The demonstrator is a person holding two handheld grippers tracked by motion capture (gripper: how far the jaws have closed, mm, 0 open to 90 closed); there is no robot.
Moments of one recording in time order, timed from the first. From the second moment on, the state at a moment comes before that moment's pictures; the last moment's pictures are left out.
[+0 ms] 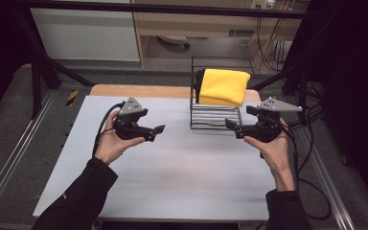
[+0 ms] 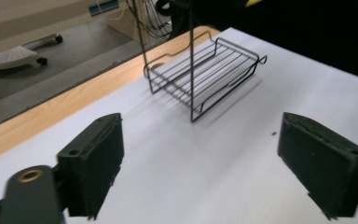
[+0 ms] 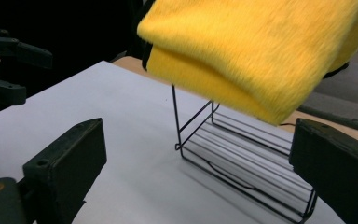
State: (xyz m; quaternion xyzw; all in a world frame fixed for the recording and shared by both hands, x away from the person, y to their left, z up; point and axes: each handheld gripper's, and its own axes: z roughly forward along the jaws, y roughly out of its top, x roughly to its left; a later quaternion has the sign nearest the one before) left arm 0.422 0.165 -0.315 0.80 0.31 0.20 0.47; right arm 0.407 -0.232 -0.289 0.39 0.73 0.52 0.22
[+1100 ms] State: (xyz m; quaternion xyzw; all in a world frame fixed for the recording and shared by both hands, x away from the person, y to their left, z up) left arm 0.355 0.268 -0.433 0.81 0.36 0.17 0.44; right arm 0.369 -0.259 -0.439 0.40 0.79 0.46 0.11
